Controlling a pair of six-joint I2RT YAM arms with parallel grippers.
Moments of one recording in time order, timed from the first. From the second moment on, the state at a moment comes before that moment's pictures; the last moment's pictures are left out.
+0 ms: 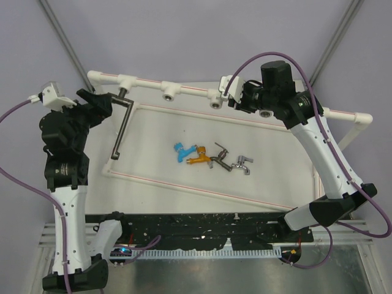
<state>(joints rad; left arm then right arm) 0.12 0.86 1.23 -0.36 0.12 -0.51 0.46 1.46 1.81 -0.88 -0.33 -0.94</state>
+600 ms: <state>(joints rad) 0.13 0.74 0.97 -0.25 0.04 -0.61 0.46 1.46 1.81 -0.88 -0.33 -0.94</state>
